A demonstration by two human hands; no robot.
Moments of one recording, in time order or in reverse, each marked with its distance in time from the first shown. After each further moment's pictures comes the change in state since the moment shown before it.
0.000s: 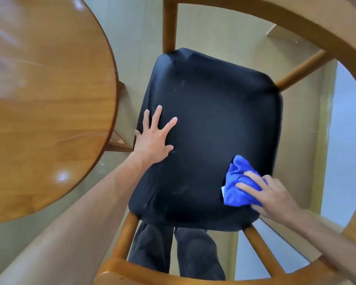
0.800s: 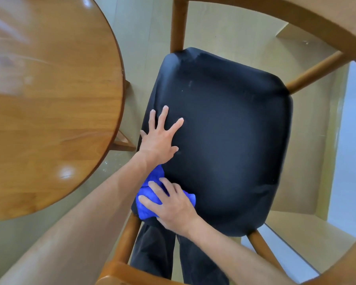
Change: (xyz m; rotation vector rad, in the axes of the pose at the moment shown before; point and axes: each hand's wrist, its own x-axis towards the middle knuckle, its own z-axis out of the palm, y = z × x) left_hand 0.002 0.000 0.000 -0.019 -0.013 -0.002; right_hand 0.119 -0.194 0.021 0.077 0.169 -0.229
